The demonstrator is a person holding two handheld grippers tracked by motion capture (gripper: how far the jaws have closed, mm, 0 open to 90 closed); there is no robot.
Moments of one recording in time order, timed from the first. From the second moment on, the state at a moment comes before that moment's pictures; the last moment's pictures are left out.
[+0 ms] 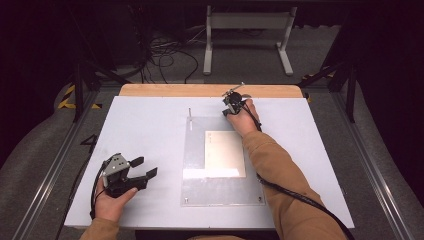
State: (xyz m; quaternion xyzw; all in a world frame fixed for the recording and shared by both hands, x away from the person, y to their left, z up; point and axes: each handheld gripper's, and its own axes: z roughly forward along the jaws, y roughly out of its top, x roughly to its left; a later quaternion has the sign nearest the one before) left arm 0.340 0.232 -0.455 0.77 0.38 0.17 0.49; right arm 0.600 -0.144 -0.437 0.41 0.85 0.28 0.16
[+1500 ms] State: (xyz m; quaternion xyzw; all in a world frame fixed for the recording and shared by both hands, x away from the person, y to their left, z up) left arm 0.357 0.209 -0.452 0.78 0.35 0.16 0.49; right arm 0.552 -0.150 -0.435 0.39 0.87 0.26 0.14
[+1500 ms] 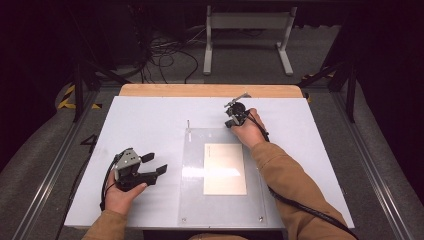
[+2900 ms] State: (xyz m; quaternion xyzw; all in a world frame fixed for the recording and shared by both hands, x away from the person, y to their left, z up) left arm 0.358 0.192 -0.449 0.80 0.33 0.15 0.48; right arm 0.495 -0.263 -0.426 0.31 0.81 0.47 0.18
